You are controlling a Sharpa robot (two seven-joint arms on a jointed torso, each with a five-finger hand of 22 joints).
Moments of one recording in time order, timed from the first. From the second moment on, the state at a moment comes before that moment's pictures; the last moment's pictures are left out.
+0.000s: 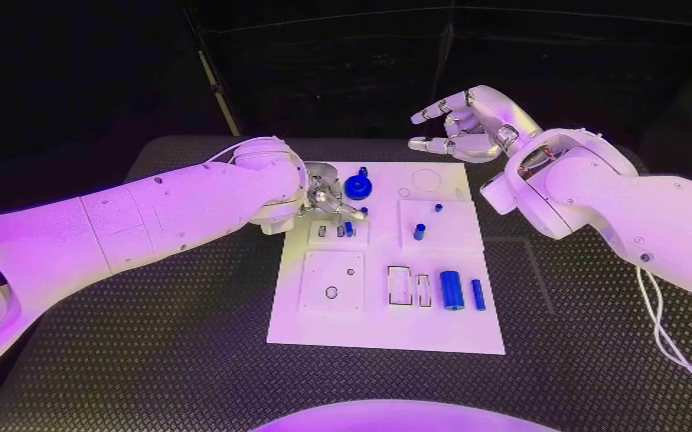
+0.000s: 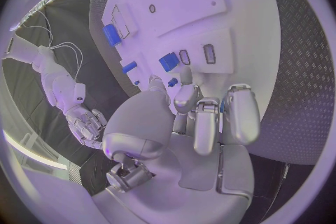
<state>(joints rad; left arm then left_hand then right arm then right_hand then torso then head) 1.22 -0.62 0.03 1.36 -1.16 0.18 -0.52 1.09 0.13 -0.33 0.28 0.05 0.96 0.05 0.60 0.51 1.31 -0.02 1.21 1.08 1.47 -0.07 1.57 1.31 0.08 1.40 0.03 1.39 1.27 1.10 -0.83 0.24 1.61 -1.10 -0.38 -0.02 1.36 -0.10 0.08 0.14 0.22 0.88 0.18 0.12 0.07 1.37 0.09 1.35 1.31 1.47 0.01 1.55 1.31 0.09 1.29 0.13 1.34 1.06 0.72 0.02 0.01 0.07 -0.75</state>
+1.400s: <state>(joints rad) 1.22 -0.59 0.02 1.35 -1.16 0.23 -0.52 1.21 0.17 -0.31 0.25 0.05 0.94 0.05 0.63 0.56 1.31 -0.02 1.22 1.10 1.47 -0.07 1.57 1.31 0.08 1.40 0.03 1.40 1.27 1.10 -0.81 0.24 1.59 -1.10 -0.35 -0.03 1.37 -0.09 0.07 0.13 0.23 0.88 0.18 0.12 0.07 1.36 0.09 1.34 1.30 1.47 0.01 1.54 1.31 0.09 1.28 0.12 1.33 1.04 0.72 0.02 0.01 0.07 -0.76</state>
